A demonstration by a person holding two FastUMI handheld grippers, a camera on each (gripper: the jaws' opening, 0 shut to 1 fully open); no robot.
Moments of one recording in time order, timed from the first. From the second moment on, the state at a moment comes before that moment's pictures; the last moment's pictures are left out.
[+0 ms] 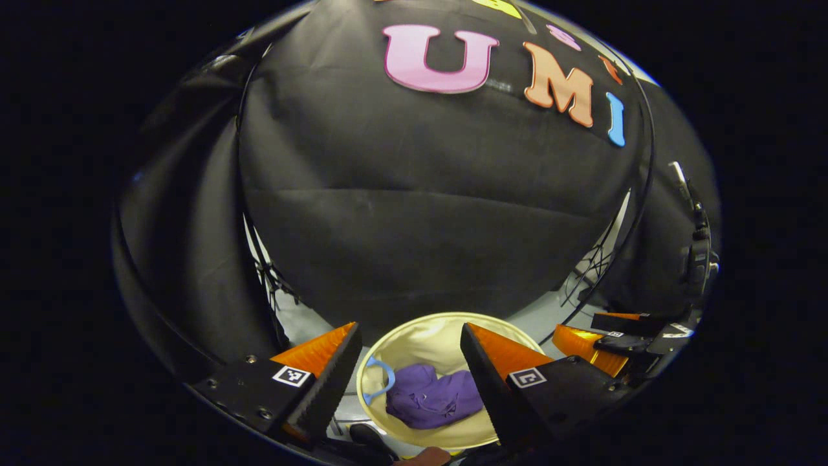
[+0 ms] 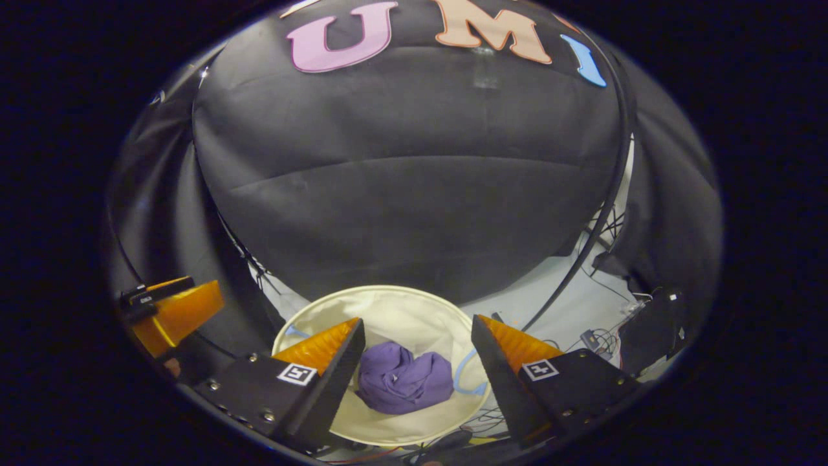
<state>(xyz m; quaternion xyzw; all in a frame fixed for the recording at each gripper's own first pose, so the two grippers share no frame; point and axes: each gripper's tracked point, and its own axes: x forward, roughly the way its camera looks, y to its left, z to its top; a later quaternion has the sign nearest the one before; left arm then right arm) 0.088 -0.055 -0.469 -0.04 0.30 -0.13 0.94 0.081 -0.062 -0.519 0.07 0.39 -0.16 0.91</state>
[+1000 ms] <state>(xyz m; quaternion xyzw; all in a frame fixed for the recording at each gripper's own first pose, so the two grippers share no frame) 0.085 -0.010 -0.208 0.04 0.08 -0.08 0.99 0.114 -0.048 -0.241 0.04 0.19 -0.12 0.97</state>
